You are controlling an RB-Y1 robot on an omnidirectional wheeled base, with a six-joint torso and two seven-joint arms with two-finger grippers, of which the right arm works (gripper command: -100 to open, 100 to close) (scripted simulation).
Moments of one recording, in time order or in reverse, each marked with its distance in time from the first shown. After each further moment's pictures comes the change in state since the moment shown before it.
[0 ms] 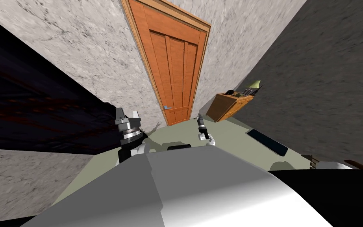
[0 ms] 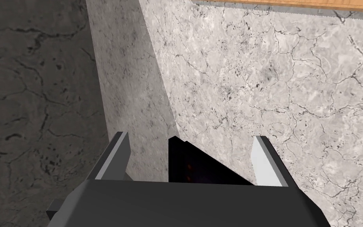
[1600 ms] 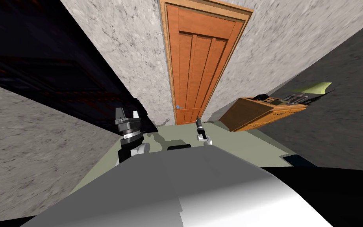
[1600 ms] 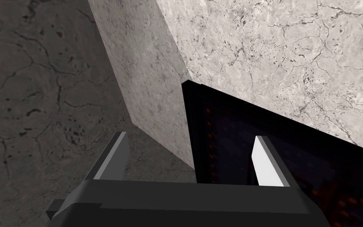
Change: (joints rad) arm -0.123 0.017 -0.018 0.323 -0.022 -0.081 0.004
